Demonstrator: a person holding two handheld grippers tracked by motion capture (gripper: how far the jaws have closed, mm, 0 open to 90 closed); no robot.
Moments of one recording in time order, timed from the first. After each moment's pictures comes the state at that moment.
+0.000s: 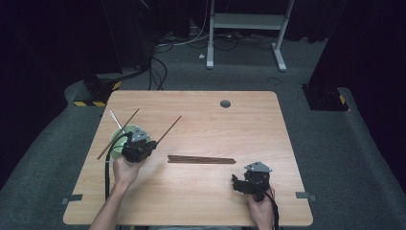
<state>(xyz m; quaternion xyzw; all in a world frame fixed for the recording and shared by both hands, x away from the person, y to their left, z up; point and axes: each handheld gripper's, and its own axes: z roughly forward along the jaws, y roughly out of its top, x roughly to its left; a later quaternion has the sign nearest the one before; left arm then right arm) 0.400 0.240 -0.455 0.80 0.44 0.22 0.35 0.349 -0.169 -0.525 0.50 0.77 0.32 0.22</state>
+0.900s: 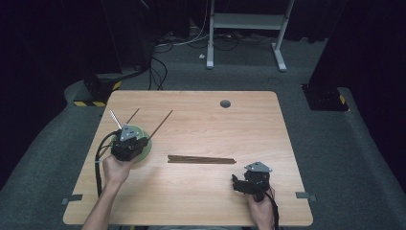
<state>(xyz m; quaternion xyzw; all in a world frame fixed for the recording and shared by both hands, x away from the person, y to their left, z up) 0.391 0.266 -0.432 0.78 0.45 0.25 0.35 0.349 -0.169 -0.525 0.50 0.77 0.32 0.22</state>
